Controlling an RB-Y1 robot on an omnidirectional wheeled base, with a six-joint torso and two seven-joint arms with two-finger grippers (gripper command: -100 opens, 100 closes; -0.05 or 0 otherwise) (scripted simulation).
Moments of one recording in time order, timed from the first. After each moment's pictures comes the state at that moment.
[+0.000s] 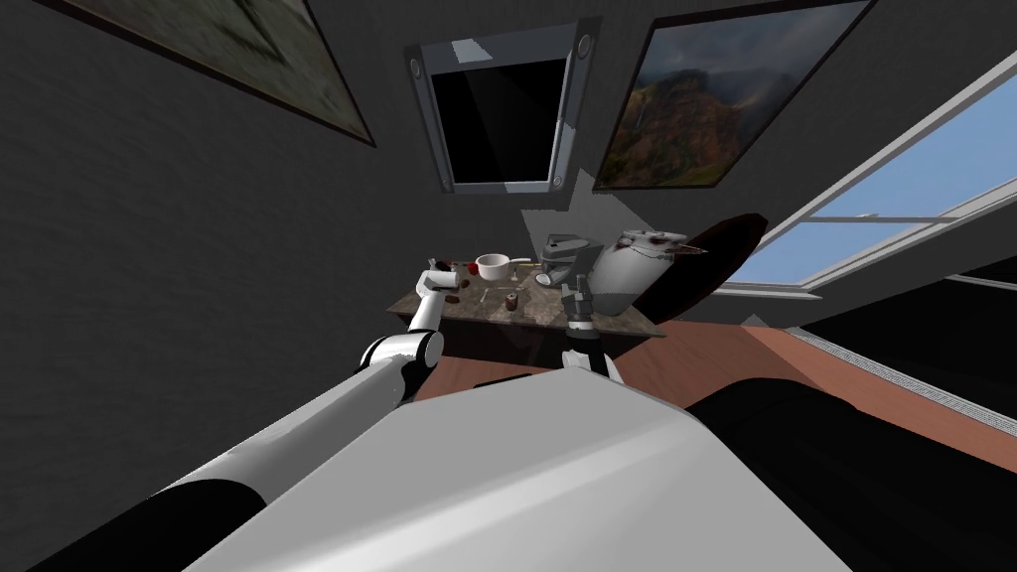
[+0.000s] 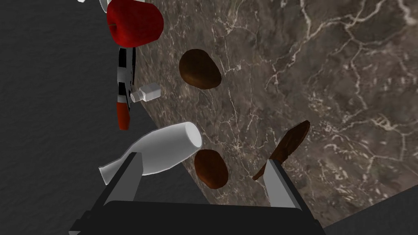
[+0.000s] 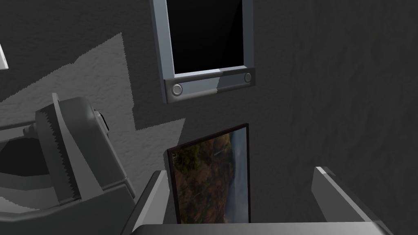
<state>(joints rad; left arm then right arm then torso) -0.90 0.14 0.21 -1.02 -0.13 1.00 0.09 0.53 0.04 -0.03 -2.24 0.11 -0.50 -0.11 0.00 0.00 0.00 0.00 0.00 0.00</state>
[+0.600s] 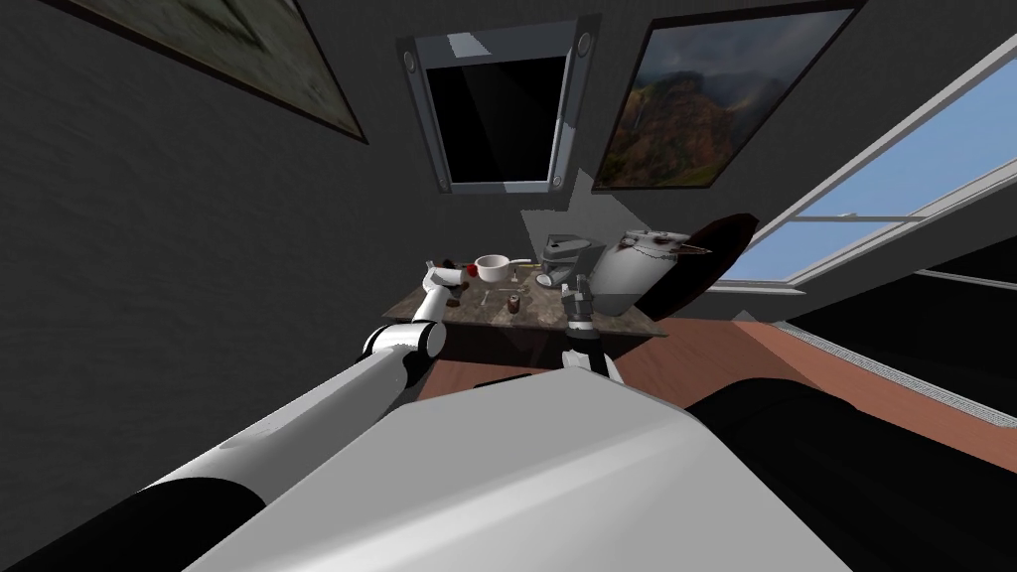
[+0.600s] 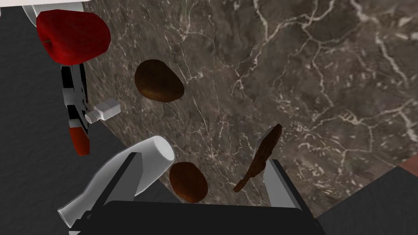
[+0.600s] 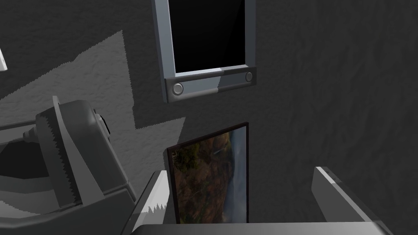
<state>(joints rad) -1.01 0.14 0.21 -0.84 -0.15 1.14 0.09 0.53 0.04 -0.03 -2.24 0.11 -0.50 -0.11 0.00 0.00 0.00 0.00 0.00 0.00</state>
